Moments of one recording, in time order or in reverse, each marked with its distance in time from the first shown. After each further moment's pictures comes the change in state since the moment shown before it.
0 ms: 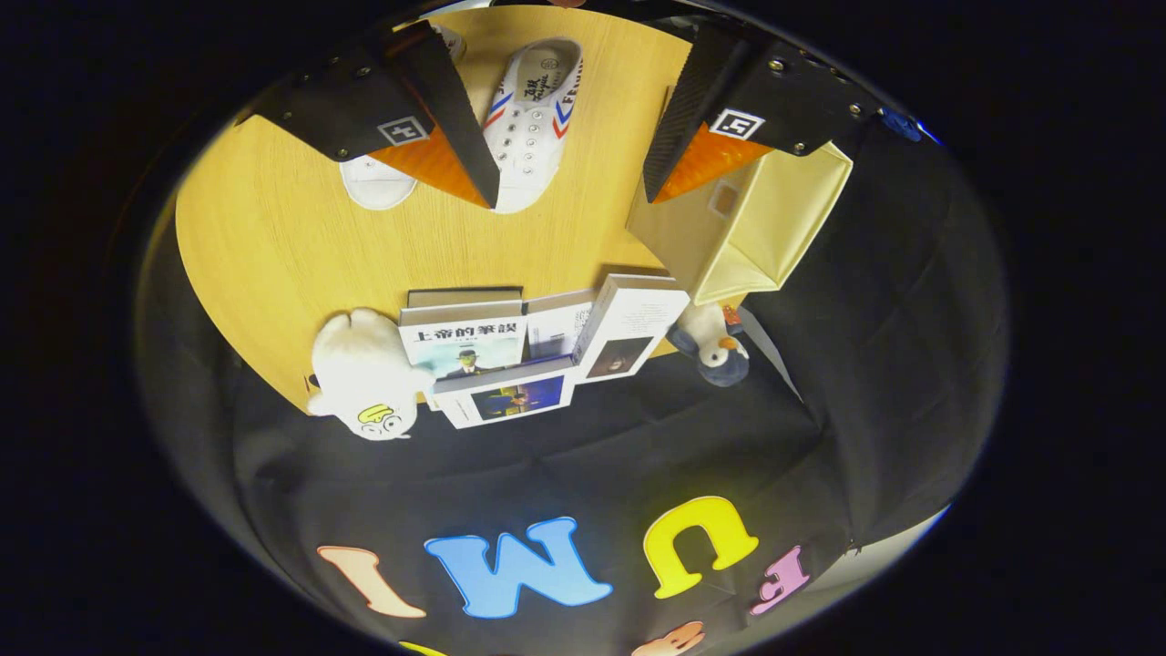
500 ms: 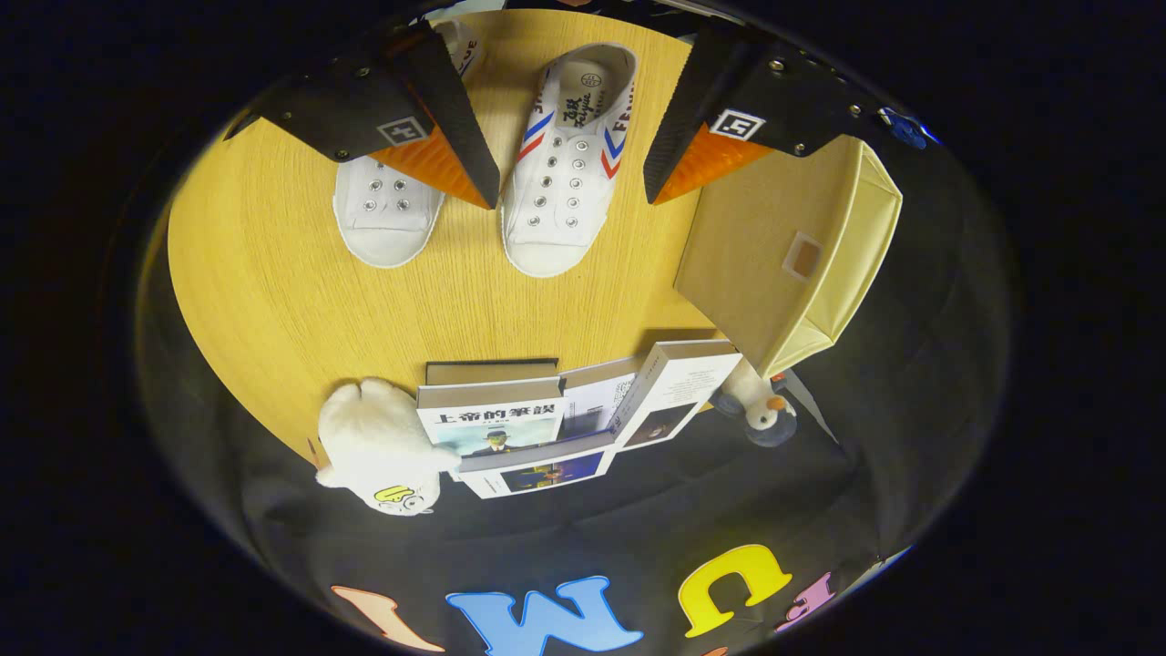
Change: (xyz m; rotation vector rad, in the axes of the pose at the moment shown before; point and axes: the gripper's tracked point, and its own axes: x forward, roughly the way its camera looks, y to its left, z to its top) arm 0.035 -0.041 -0.055 0.008 0.174 -0.053
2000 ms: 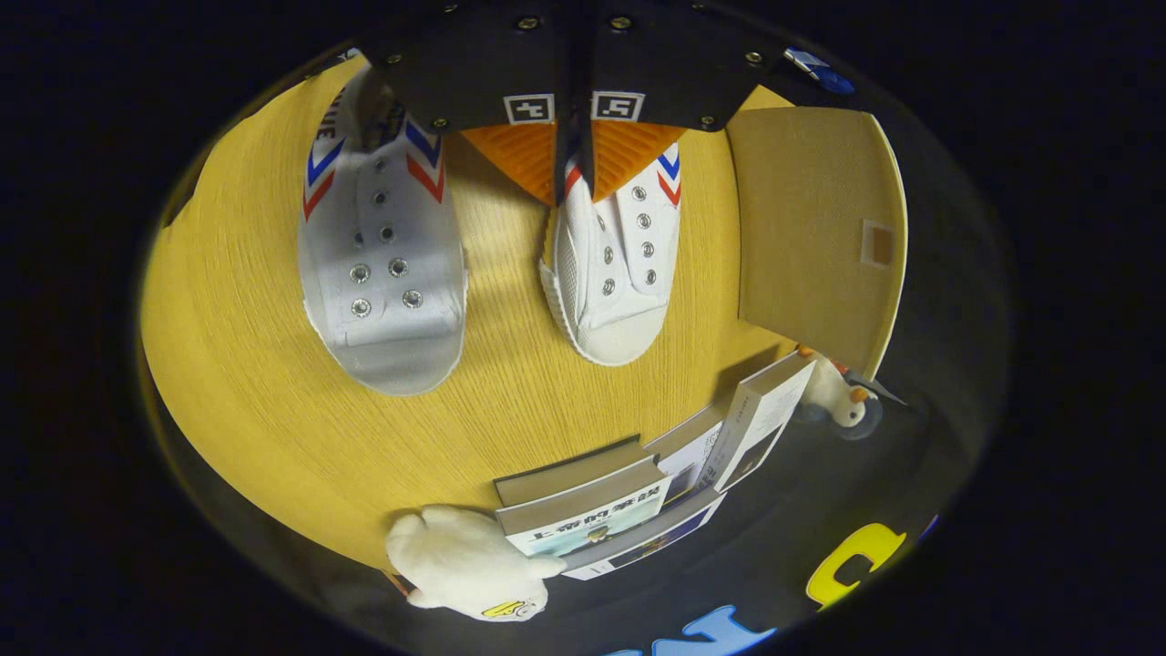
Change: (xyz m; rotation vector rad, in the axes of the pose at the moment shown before) arm 0.023 -0.013 -0.047 0.293 0.177 -0.009
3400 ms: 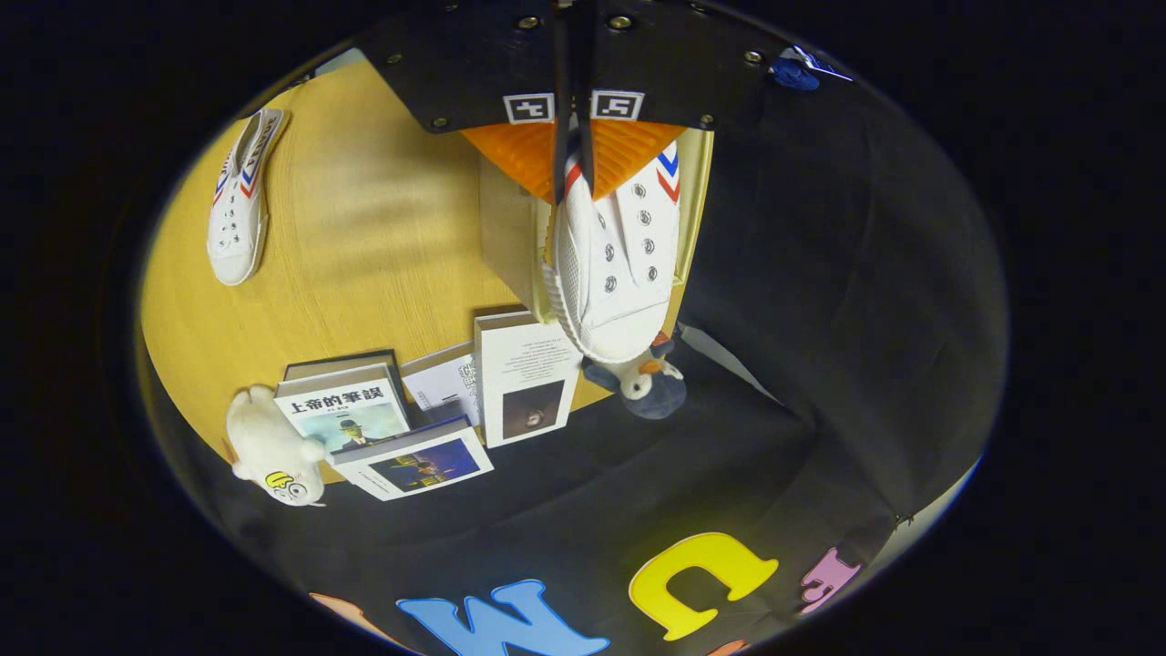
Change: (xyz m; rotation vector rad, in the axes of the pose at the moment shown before) arm -0.056 0.261 0.033 -0.150 -0.108 0.200
